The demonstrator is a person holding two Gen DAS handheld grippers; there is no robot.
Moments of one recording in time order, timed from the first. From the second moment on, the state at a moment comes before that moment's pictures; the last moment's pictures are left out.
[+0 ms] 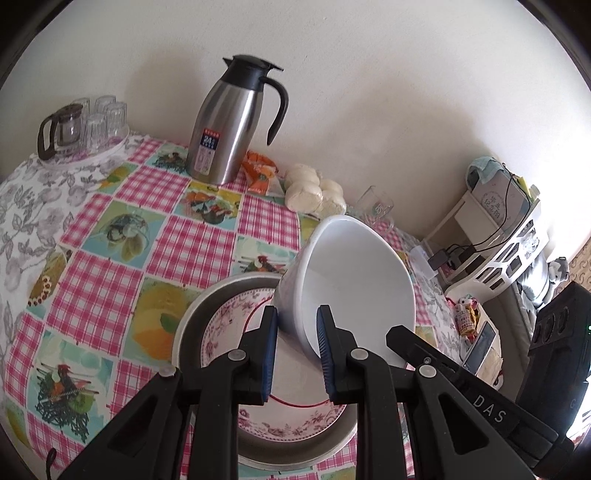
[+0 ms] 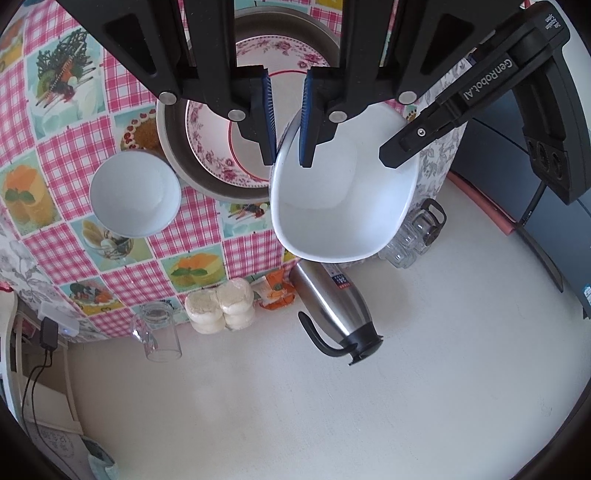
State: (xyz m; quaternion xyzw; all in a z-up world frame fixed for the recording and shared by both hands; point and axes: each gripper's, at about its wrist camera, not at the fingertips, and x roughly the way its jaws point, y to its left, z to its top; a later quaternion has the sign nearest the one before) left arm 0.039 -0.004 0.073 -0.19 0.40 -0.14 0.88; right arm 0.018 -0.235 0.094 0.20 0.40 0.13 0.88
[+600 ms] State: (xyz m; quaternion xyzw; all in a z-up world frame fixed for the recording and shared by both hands) left arm 0.049 -0.010 0.041 -0.20 0.48 -0.12 0.85; right arm 0.027 -0.234 0.067 0.19 0.46 0.11 0.86
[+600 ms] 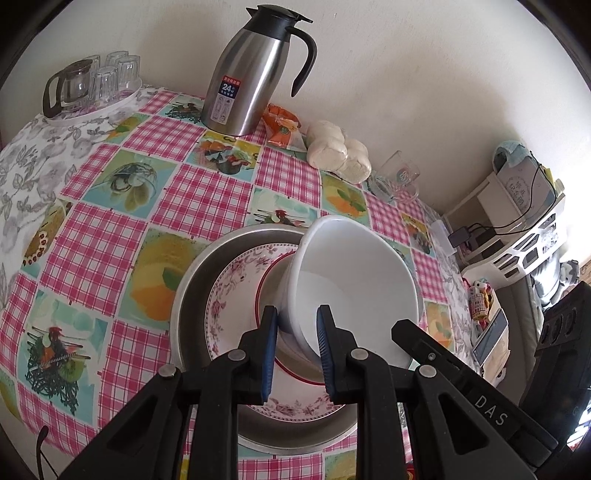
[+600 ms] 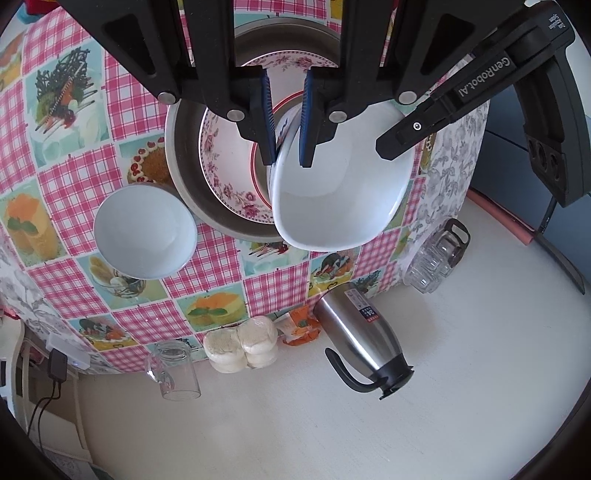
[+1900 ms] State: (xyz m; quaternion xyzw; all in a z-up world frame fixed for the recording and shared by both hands) left arm 0.053 -0.009 0.035 -0.20 0.49 -0.11 0.84; right arm 0.030 -0.234 0.059 0.19 0.47 0.11 0.85
